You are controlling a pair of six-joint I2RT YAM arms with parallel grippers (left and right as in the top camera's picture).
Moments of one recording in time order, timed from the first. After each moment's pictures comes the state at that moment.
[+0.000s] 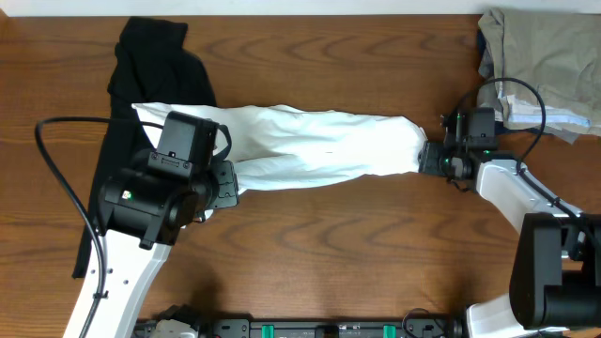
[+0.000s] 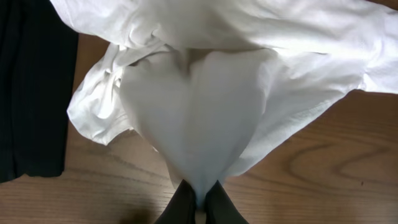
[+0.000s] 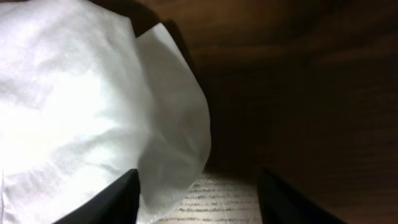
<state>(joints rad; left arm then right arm) -0.31 1.17 1.28 -1.26 -0.04 -0.43 0.00 1.69 0.85 -0.27 -0.10 0.20</state>
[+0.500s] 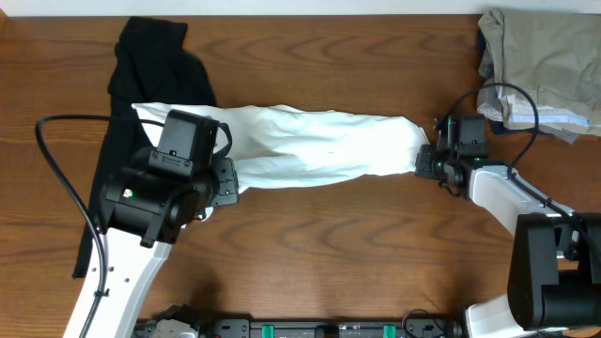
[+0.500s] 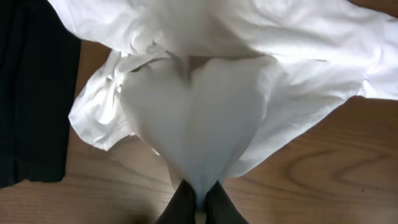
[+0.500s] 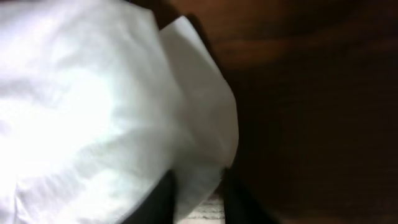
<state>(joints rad) -0.31 1.17 1.28 -1.23 -0.05 -0.43 0.04 1.69 0.80 -0.18 -0.10 0.26</state>
